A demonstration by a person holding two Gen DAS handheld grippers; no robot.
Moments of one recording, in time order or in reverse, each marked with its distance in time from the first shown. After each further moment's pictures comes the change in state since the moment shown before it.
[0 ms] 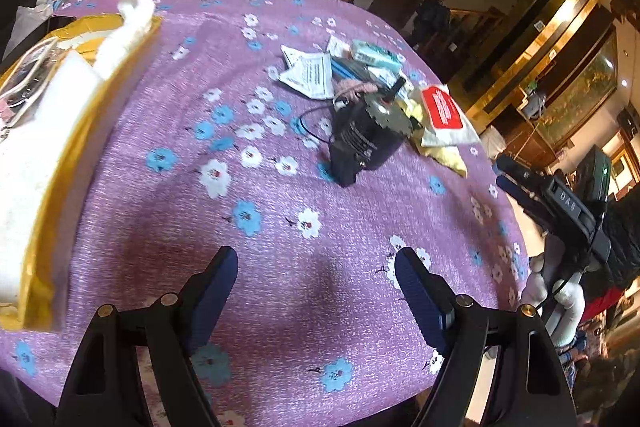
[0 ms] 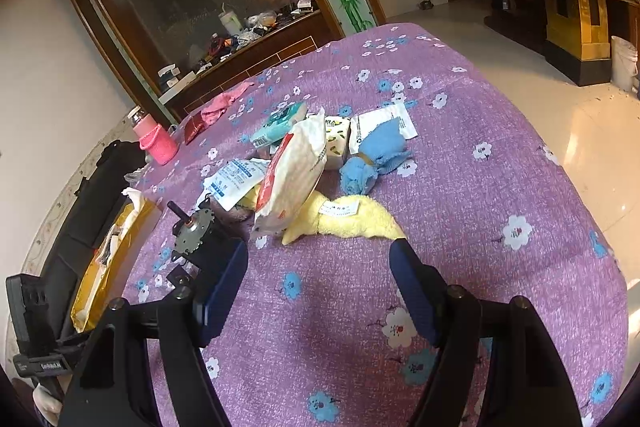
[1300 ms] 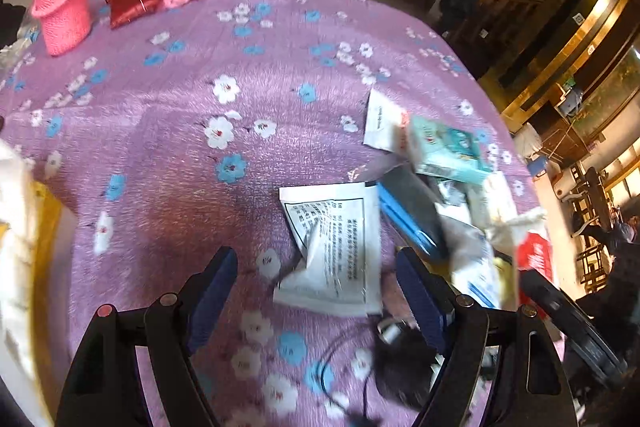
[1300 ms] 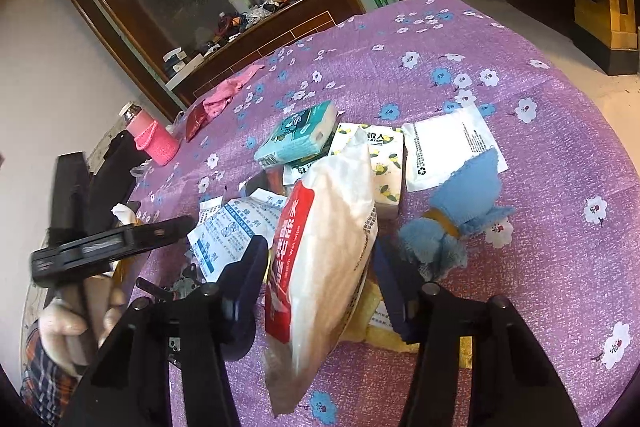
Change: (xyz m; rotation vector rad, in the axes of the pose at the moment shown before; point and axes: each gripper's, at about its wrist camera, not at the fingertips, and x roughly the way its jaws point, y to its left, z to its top) left arm 0.125 -0.002 0.176 0.028 0.066 0.119; right arm 0.100 0.015 0.052 0.010 0.089 0.075
